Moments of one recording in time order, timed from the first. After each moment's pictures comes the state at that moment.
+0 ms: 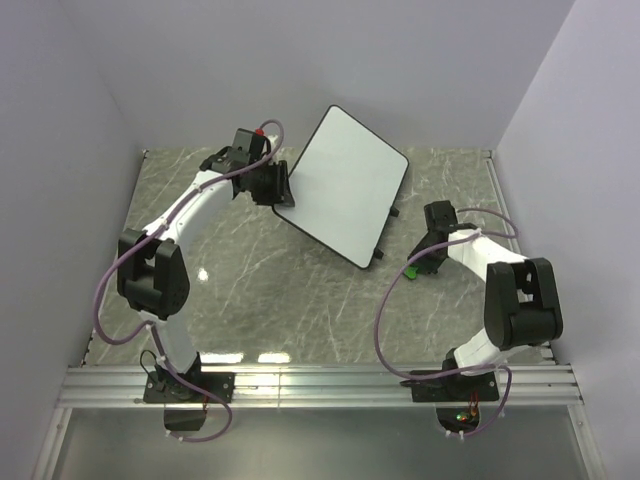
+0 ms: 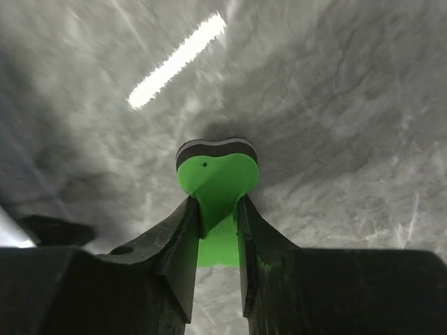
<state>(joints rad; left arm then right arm) -0.36 1.82 1.63 -0.67 0.29 -0.33 0.11 1.54 0.87 -0.50 0.07 0.84</state>
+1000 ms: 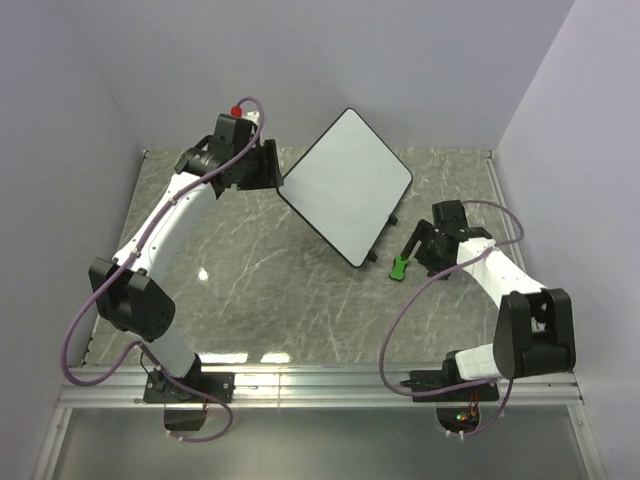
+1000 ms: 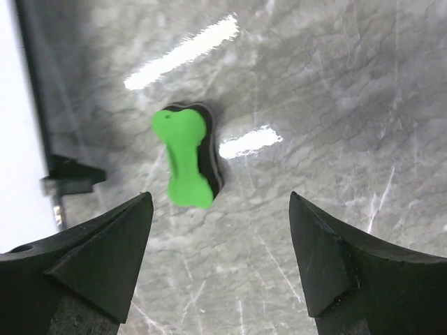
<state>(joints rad) -0.38 1.66 1.72 -0.77 0.05 -0.38 0.11 1.40 0.85 -0.57 -0.02 0.64</state>
